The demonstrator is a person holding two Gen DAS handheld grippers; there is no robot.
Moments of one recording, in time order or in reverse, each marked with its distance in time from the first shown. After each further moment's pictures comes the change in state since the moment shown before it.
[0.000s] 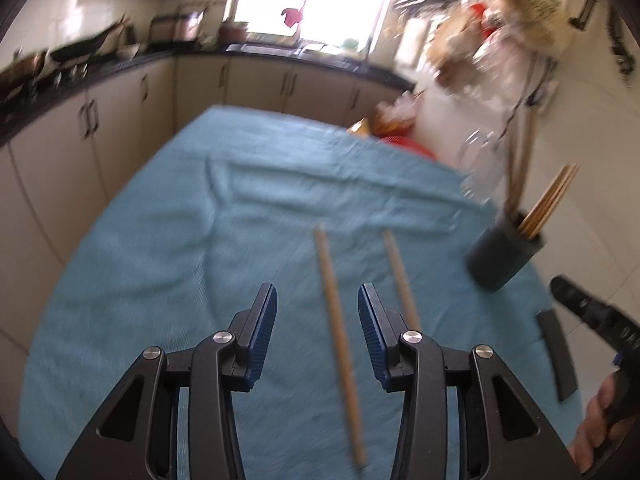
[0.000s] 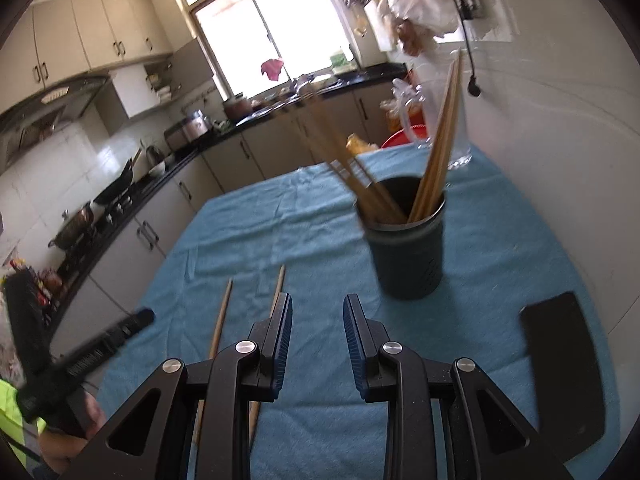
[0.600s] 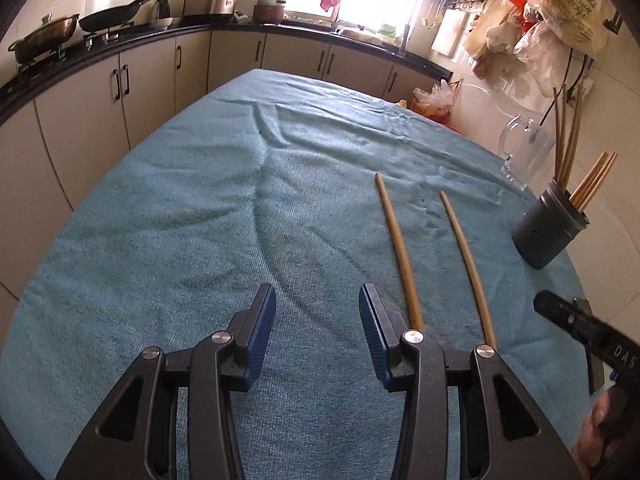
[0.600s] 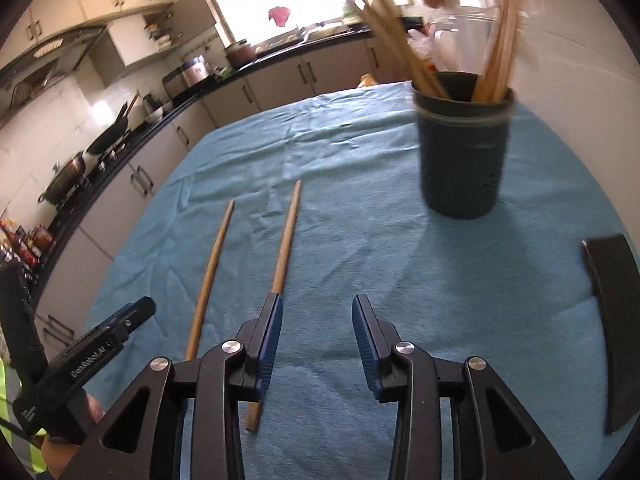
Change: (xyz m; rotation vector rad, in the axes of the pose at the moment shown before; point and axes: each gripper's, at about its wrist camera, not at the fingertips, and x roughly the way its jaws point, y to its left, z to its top) left arm 0.015 0.032 -0.036 -0.068 0.039 0.079; right arm 0.066 0.030 -0.043 -0.050 0.183 -0.005
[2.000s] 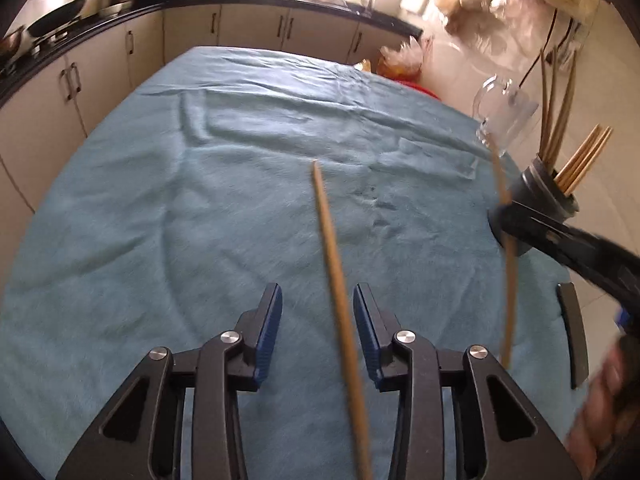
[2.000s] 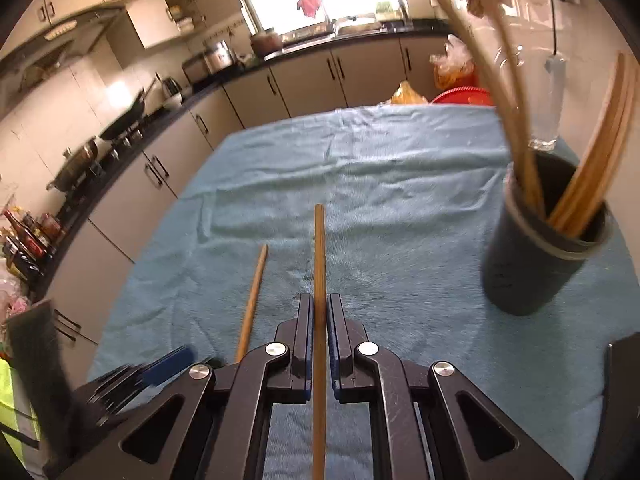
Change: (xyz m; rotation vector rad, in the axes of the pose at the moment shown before) left arm 0.042 -0.051 0.038 0.105 0.167 -0.085; right arm 0.022 0.026 0.063 -0.058 0.017 0.046
